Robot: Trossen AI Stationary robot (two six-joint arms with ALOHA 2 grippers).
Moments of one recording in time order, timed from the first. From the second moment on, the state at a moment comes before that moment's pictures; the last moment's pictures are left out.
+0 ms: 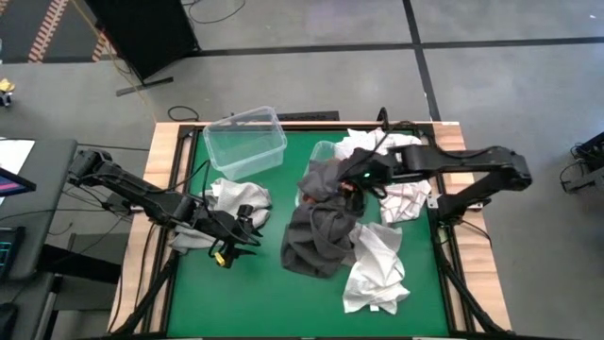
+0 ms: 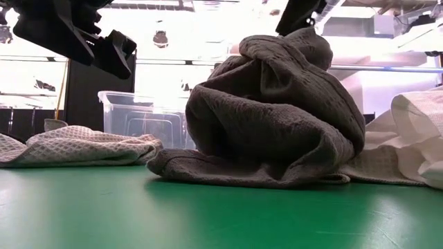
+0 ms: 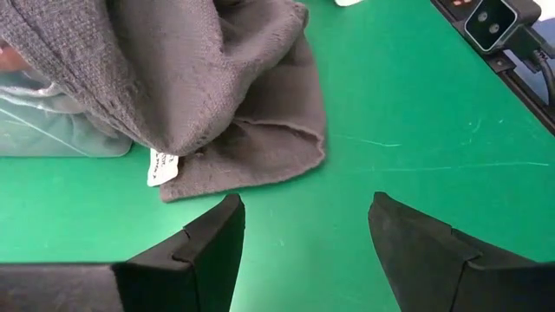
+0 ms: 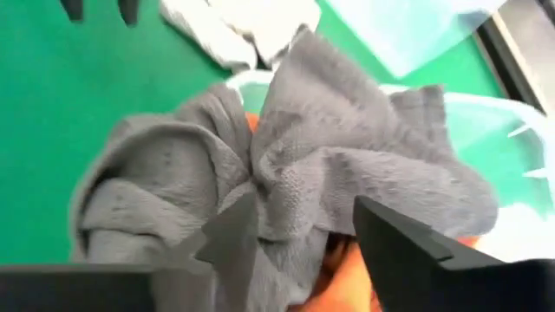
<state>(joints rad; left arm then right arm) -0.37 1.11 0.65 -0.18 -0.09 0.00 0.01 1.39 1.36 -0.84 0.13 0.16</state>
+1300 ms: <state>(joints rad) -0.37 1.11 0.65 -0.09 -0.11 -0.03 0.60 1.78 1.36 -0.50 0.14 0.28</state>
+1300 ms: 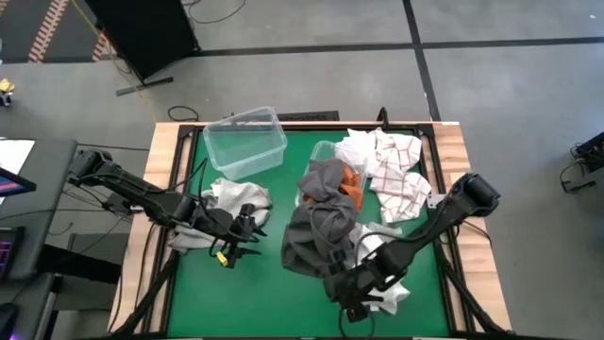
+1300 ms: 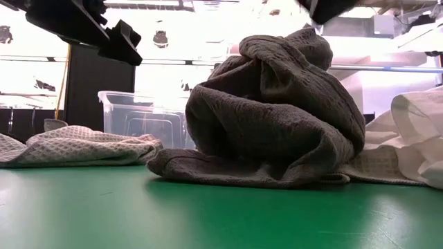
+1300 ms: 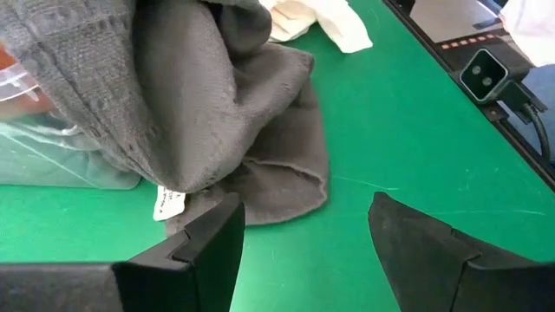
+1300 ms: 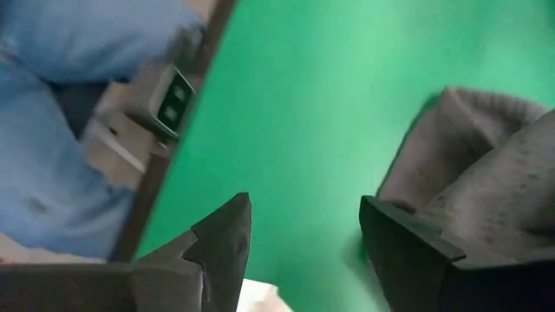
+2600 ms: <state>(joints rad) -0.36 1.11 0.65 -0.09 -0.13 -0.04 0.57 2.05 1.36 -0.66 0.50 0.19</state>
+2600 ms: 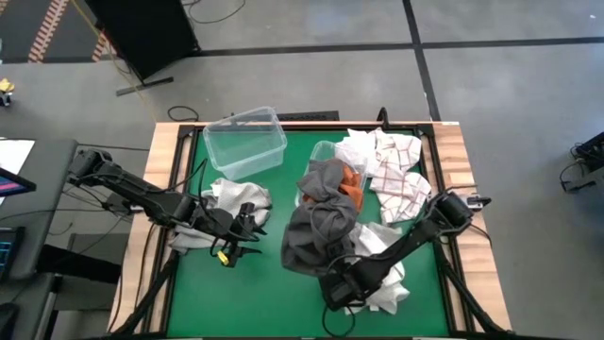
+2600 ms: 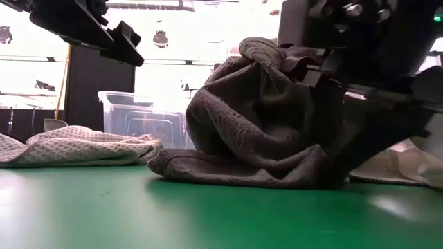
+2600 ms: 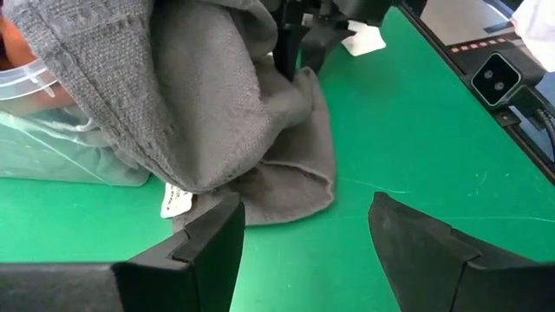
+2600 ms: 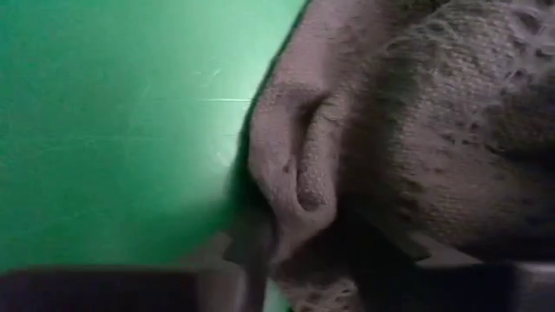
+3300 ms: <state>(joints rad) -0.36 1.11 0.65 -0.10 -0.13 -0.02 0.58 2.05 1.79 -1.16 0.71 0.21</state>
